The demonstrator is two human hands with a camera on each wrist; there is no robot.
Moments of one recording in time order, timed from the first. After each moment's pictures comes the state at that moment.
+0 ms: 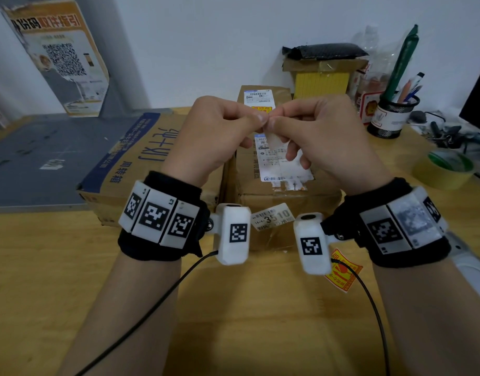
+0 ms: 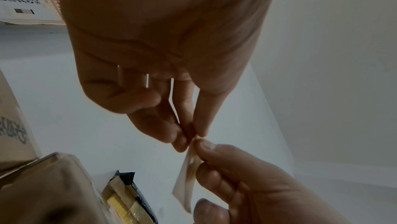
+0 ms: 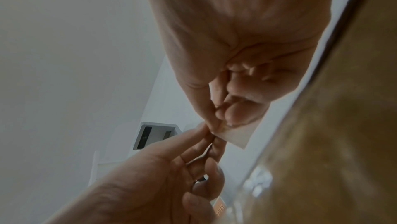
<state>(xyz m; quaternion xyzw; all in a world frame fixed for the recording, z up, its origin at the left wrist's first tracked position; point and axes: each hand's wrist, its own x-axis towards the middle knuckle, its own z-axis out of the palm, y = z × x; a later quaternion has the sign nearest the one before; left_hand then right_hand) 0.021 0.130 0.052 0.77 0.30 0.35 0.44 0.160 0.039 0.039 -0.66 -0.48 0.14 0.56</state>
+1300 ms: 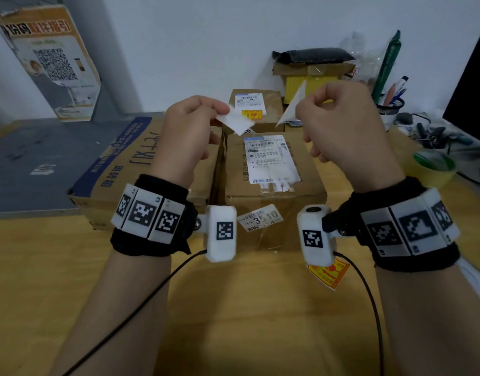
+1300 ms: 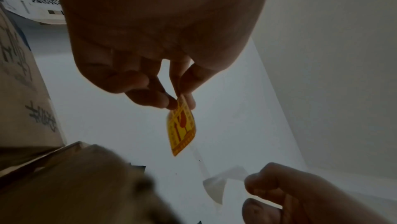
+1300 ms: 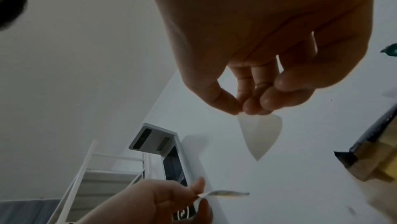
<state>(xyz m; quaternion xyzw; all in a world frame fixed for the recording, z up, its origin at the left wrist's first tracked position) 0.023 0.144 0.047 0.66 0.38 0.41 0.50 0.171 0.020 0.053 -0.75 -0.40 0.04 0.53</state>
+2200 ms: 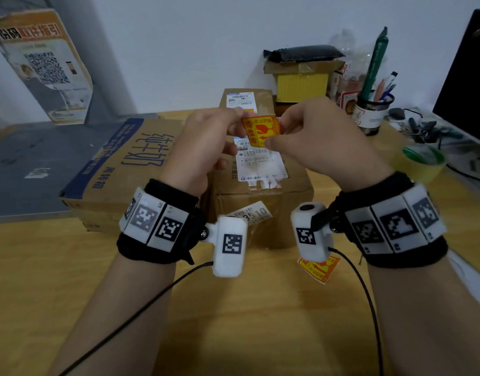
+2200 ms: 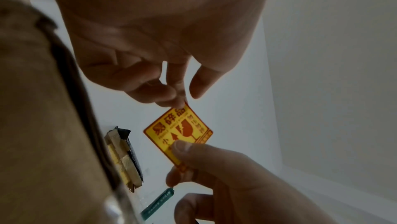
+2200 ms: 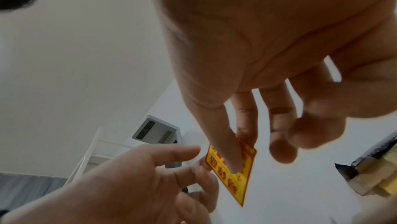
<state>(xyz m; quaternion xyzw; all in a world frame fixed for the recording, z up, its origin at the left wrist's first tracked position) 0.040 0.115 0.047 0.67 0.34 0.33 0.57 0.172 0.014 0.052 -0.79 -0.48 0.07 0.38</state>
